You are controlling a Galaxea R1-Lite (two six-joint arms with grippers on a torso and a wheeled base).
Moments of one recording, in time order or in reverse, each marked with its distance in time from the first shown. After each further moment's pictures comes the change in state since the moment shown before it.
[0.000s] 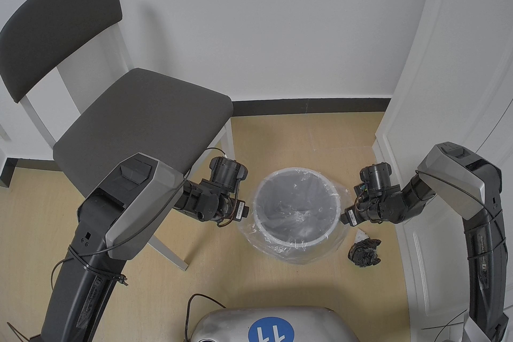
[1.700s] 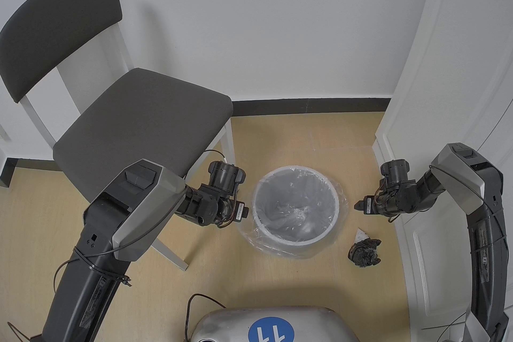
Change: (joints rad) left arm 0.012 0.049 -0.017 -0.066 -0.013 0.007; right arm -0.150 0.072 -0.130 0.094 0.111 0.355
